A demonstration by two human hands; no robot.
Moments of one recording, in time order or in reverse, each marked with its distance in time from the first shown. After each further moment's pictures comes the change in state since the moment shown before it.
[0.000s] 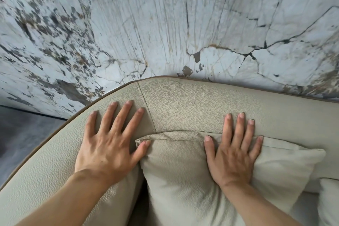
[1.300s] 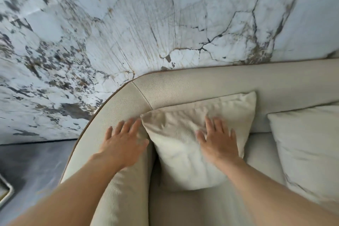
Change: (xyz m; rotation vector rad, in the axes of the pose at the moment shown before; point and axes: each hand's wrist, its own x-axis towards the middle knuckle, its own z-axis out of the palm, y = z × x) left_hand -0.037 -0.017 -0.063 -0.187 -0.430 0.134; right_hand -0.065 -0.011 -0.113 0.099 -0.585 0.202
